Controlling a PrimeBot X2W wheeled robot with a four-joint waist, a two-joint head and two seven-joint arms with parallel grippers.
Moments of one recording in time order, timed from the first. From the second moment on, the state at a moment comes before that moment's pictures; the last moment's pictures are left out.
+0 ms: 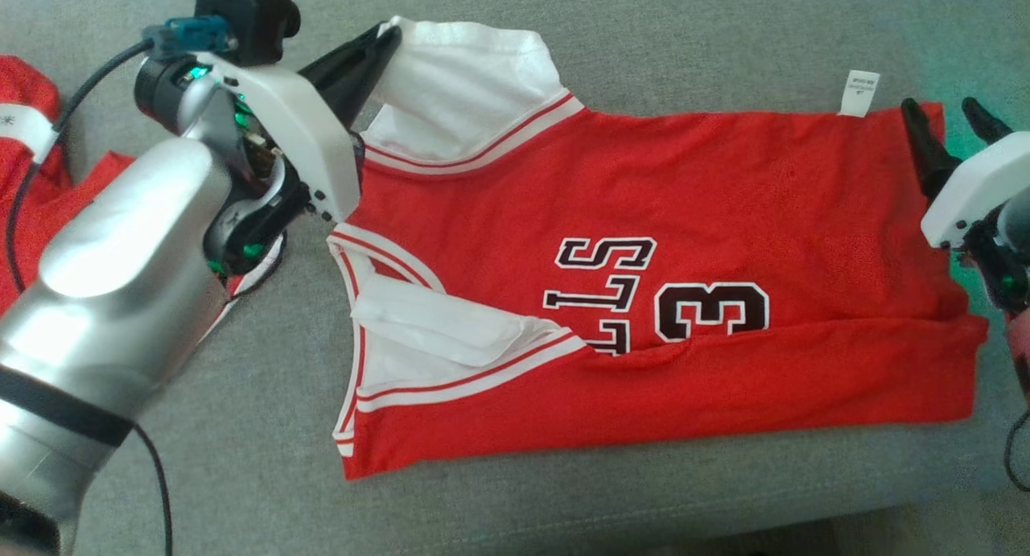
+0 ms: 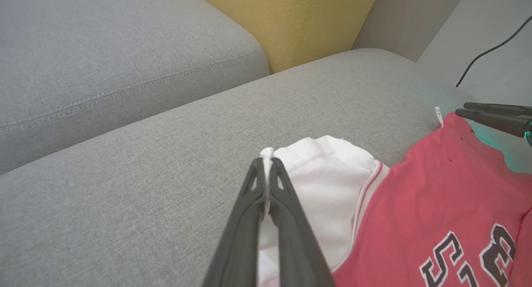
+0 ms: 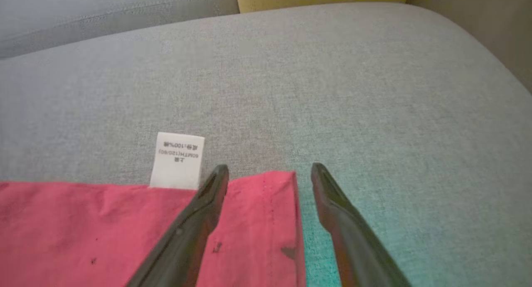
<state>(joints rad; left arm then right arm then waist) -0.97 0.43 -0.94 0.46 -0.86 -0.07 0.03 -0.69 -0.43 0.24 0.74 0.55 0.13 0.17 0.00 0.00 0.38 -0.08</state>
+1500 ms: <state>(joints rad) -1.17 0.37 -0.89 0.59 -0.81 0.01 -0.09 -1.05 -0.46 0.32 1.07 0.46 0.13 -0.13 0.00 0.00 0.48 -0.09</state>
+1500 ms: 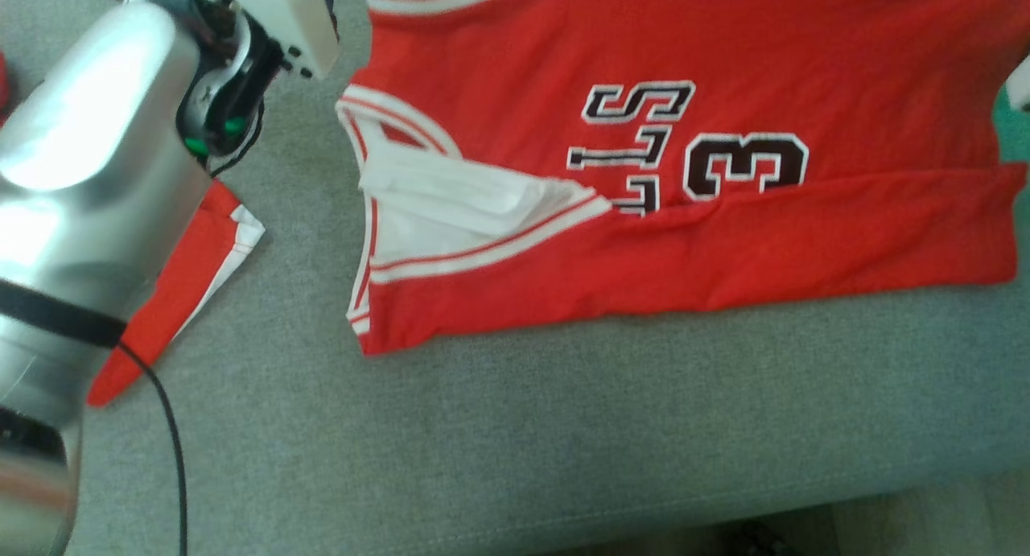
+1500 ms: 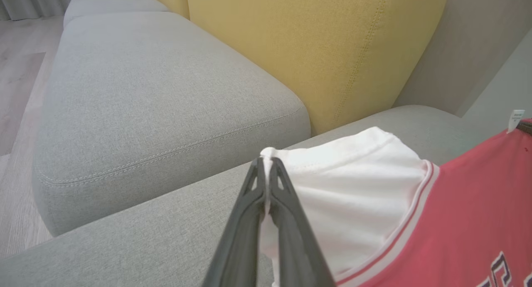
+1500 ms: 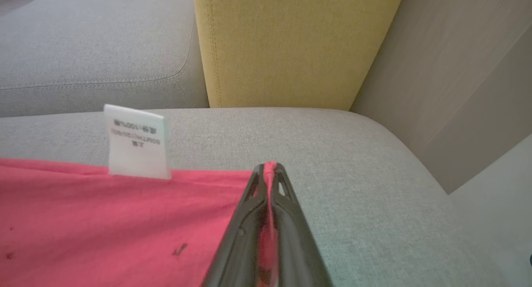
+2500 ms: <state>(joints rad) -0.72 0.57 -1.06 0.20 -0.83 0.04 0.02 -0.66 -0.61 0.55 0.81 0.69 0.13 0.17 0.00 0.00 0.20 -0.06</state>
